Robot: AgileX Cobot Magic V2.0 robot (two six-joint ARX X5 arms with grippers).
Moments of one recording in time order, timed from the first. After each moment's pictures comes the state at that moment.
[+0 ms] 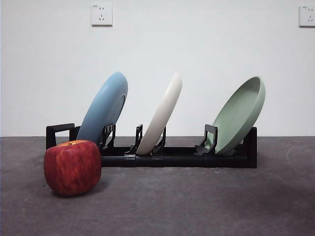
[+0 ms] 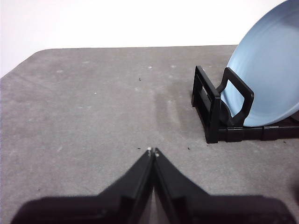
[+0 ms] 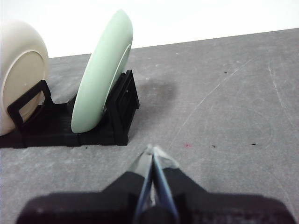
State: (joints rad) left arm 0.04 0.01 0.02 -0.18 0.03 0.00; right arm 0.06 0.00 0.02 -0.17 -0.08 0.09
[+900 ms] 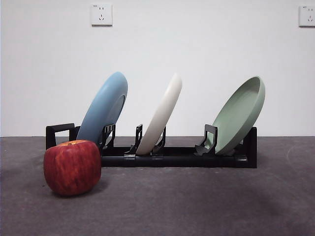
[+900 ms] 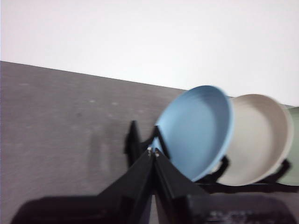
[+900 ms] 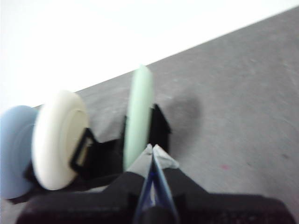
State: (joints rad) left arm 0.04 0.25 0.36 -0.22 0.26 -0.24; right arm 0.06 0.30 0.42 -0.32 -0.14 0.34
